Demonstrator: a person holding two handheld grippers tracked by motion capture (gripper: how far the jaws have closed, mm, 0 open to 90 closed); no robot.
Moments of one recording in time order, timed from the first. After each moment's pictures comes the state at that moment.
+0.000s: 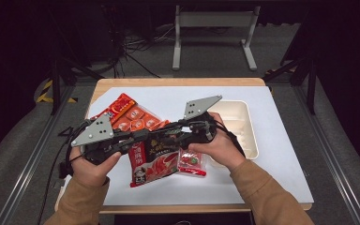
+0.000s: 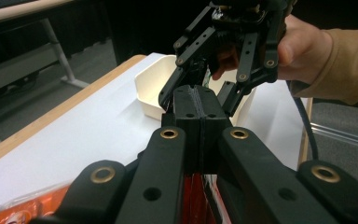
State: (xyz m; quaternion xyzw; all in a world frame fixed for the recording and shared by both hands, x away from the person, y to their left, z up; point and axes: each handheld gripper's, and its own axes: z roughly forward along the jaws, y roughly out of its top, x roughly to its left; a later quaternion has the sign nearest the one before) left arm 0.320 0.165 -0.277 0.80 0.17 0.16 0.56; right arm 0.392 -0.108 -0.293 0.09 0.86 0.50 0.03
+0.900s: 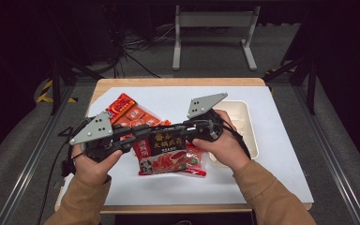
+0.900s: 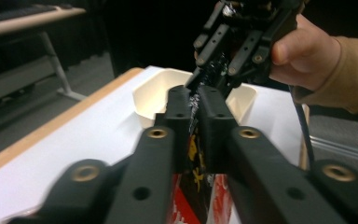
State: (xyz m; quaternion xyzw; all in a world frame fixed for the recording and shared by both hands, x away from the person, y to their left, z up) left arm 0.324 0.168 -0.278 0.77 0.17 0.16 0.59; right arm 0.384 -0.117 -0.274 0.11 0.87 0.46 0.08
